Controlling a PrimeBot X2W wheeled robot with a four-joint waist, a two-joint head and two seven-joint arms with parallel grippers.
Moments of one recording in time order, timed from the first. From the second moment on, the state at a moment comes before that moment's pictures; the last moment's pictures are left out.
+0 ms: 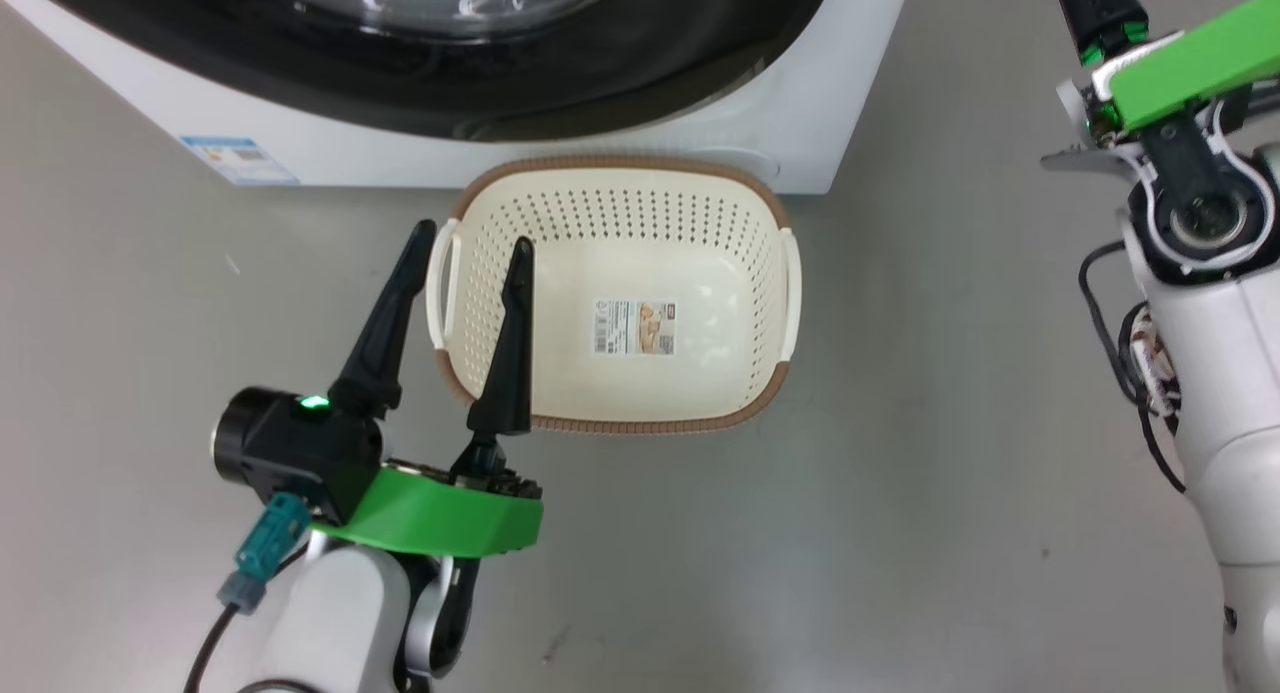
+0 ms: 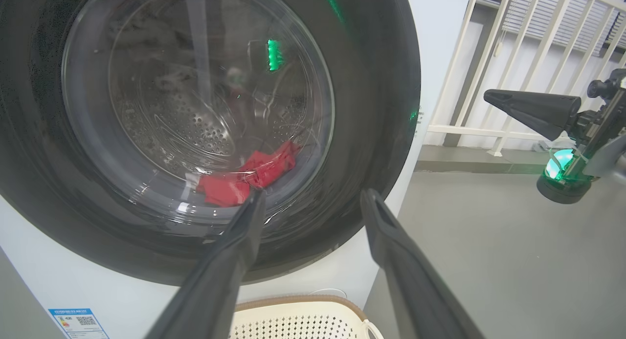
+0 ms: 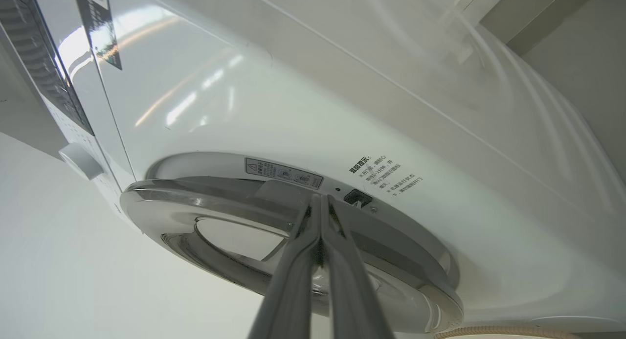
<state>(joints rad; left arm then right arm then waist) -0.42 0.03 -0.26 0.10 -0.27 0.03 -0.25 -0.90 -0.18 0.14 0.48 1.39 0.13 0.11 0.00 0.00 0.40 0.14</state>
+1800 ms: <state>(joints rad) -0.50 0.03 -0.30 0.11 -0.26 0.03 -0.25 -1.27 -0.20 0.16 0.73 1.61 0.13 0.57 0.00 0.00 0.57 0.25</state>
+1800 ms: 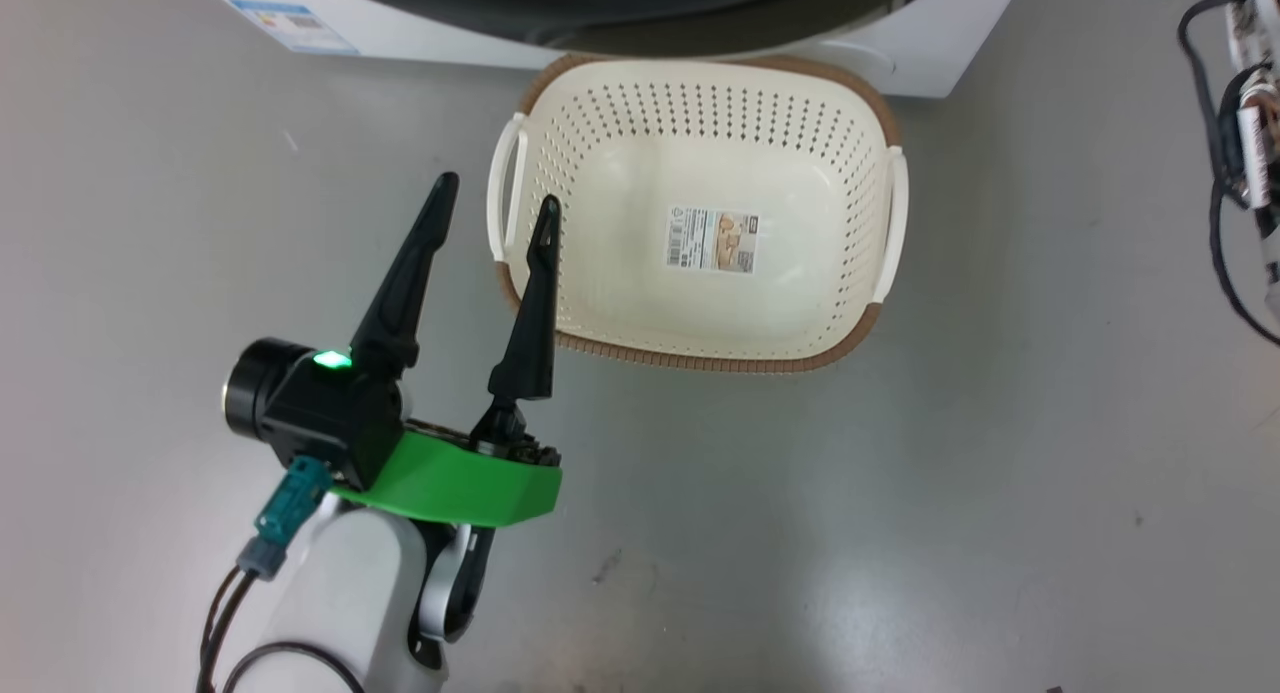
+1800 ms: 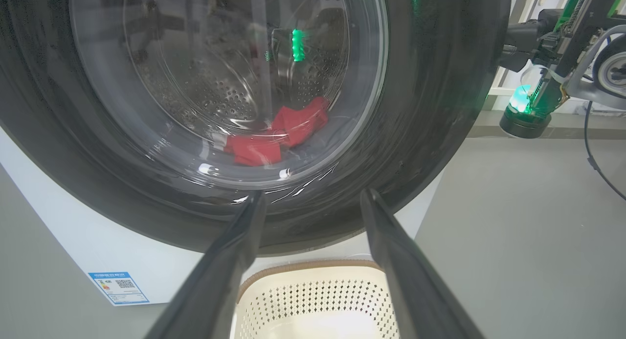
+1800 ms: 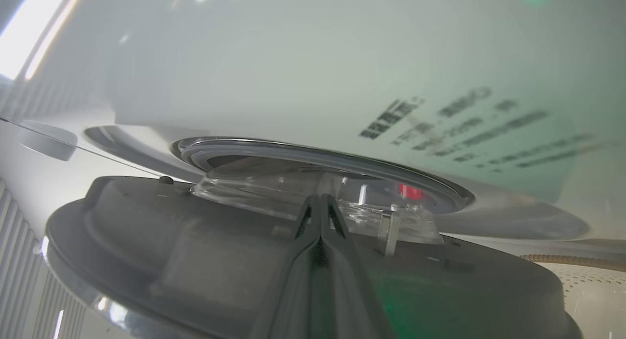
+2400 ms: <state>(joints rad) -0.45 0.03 -0.26 0.15 -0.25 0.03 -0.25 -1.12 -0.14 0.18 0.71 1.62 0.13 0.62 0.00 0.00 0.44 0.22</state>
